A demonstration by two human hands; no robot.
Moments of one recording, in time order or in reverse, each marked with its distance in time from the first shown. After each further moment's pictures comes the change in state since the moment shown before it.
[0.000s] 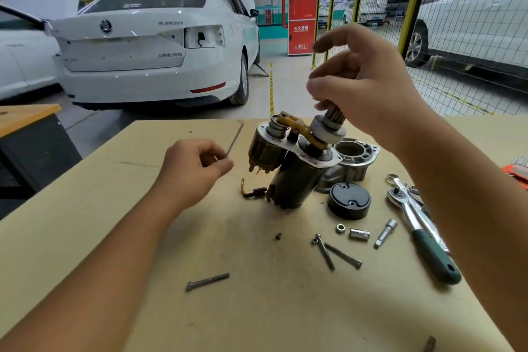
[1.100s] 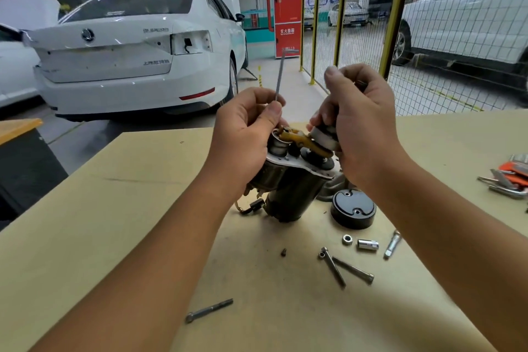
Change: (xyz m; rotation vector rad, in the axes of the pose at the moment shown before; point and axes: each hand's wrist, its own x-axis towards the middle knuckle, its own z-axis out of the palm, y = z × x) left_hand 0.027 0.082 0.039 -0.691 -0.036 0.229; right_hand -0.008 0.024 0.039 0.549 0.343 0.178
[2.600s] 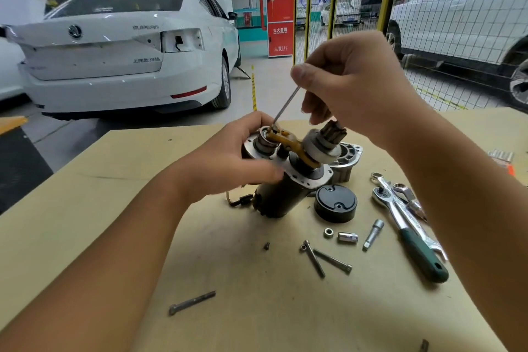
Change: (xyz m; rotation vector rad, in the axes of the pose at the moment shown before) left_hand -0.008 0.007 -0.024 0.230 -0.602 -0.152; right_hand 0.010 -0.058 -0.017 -0.740 -0.330 -0.192
